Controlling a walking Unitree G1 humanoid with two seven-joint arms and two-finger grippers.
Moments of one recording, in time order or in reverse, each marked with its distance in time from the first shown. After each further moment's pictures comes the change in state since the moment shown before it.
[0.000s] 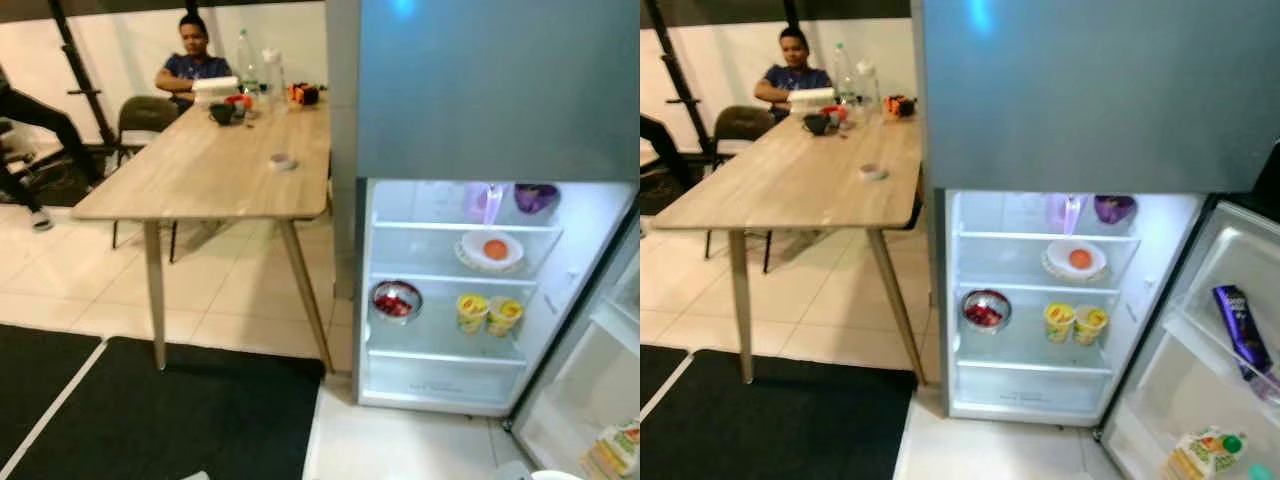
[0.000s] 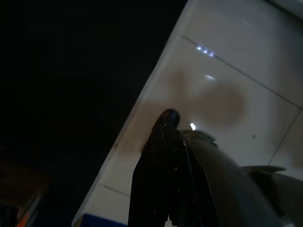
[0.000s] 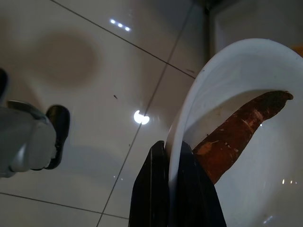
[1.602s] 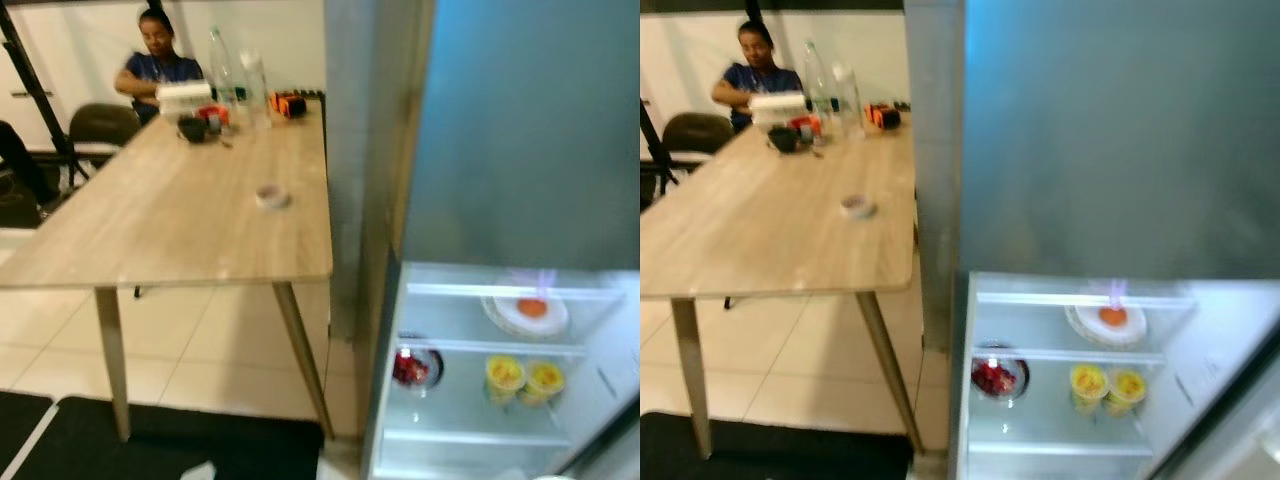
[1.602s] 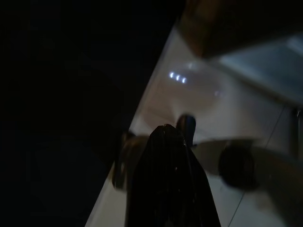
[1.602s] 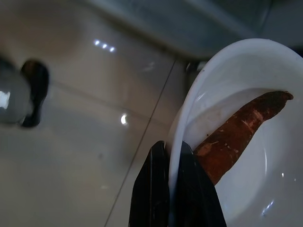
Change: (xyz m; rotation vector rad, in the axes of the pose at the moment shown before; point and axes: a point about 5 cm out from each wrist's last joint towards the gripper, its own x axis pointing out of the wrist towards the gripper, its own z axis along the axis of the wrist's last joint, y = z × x) left arm 0.001 -0.007 0.000 -0.007 0.000 -0.069; right arm 0.000 -0.003 0.000 -0.037 0.010 -0.032
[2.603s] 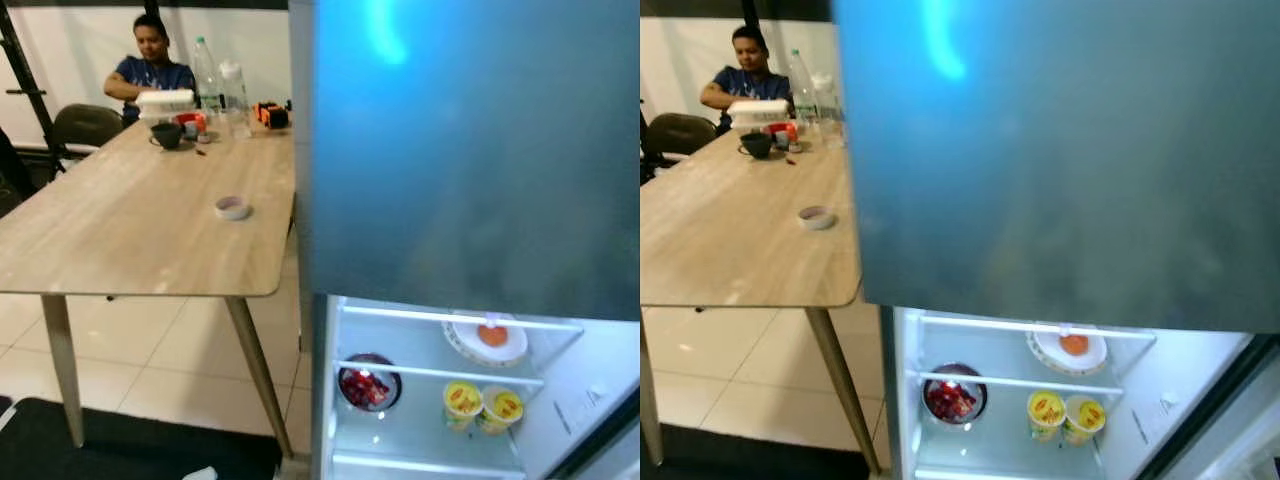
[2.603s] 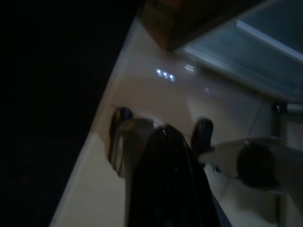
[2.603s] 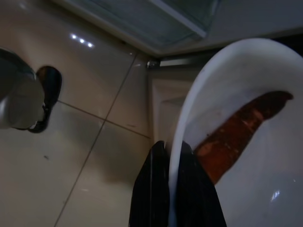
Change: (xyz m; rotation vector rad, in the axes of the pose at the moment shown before) left arm -0.001 -0.002 -0.009 0.047 0.035 -0.001; right arm -0.002 0.006 -0.008 -0.038 0.020 0.038
